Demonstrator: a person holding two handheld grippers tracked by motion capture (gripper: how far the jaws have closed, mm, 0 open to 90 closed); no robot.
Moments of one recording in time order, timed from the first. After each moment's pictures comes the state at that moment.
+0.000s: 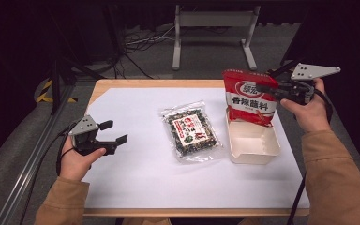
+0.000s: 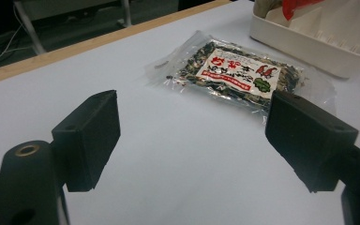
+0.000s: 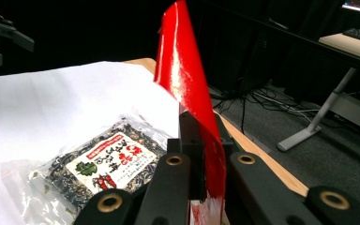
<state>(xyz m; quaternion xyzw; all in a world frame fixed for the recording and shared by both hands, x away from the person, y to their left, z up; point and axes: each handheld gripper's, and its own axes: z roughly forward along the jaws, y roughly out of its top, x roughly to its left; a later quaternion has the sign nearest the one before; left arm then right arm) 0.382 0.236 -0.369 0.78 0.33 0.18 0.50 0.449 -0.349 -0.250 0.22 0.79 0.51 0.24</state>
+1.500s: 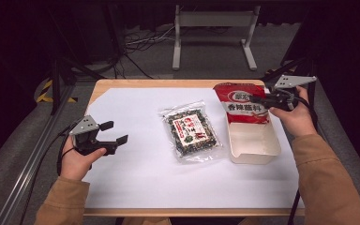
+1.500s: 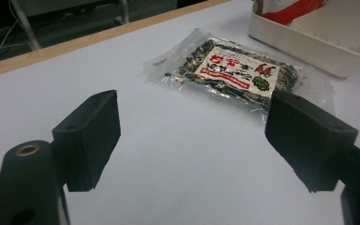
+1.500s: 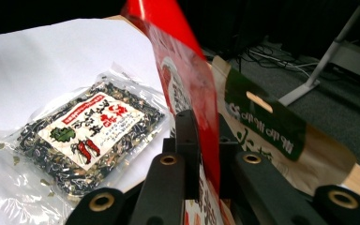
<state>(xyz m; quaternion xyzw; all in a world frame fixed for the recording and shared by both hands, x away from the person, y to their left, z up) 0.384 0.236 -0.371 0.78 0.33 0.17 0.50 0.469 -0.346 -0.301 0.28 0.82 0.46 0.22</state>
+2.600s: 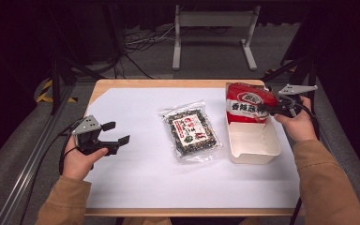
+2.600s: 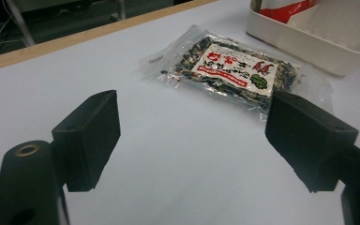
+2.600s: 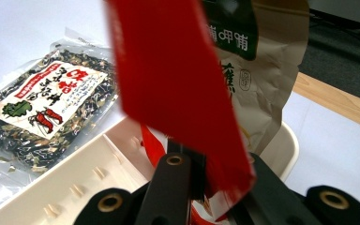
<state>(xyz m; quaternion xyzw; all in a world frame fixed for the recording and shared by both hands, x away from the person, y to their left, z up) 0.387 0.232 -0.375 0.78 0.33 0.16 0.50 0.470 -0.373 -0.336 0.37 0.80 0.42 0.21</state>
